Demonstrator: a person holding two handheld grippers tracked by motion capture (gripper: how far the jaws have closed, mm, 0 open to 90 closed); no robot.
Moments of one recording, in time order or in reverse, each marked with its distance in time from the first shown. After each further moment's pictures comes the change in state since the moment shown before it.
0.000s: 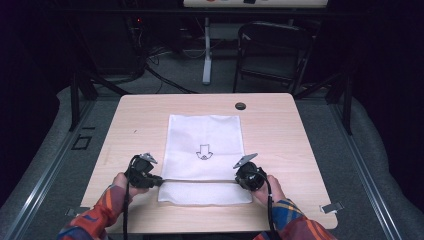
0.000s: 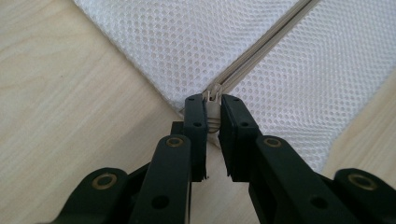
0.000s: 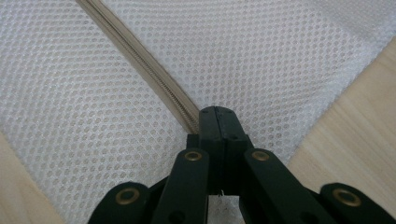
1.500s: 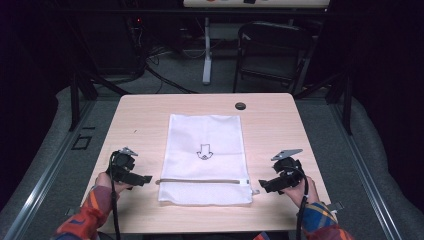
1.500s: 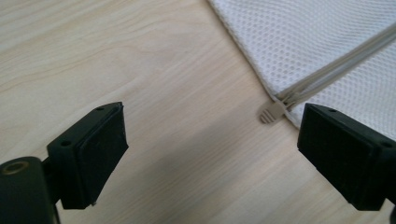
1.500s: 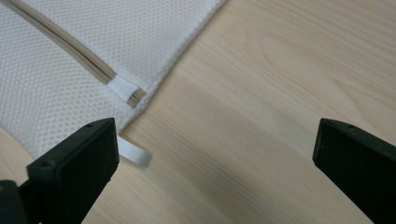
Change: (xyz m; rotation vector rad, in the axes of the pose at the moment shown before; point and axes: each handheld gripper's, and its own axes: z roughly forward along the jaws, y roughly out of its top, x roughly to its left) left arm 0.032 -0.020 -0.025 -0.094 0.149 -0.180; right arm -0.057 -0.051 -0.066 -0.079 -0.062 0.205
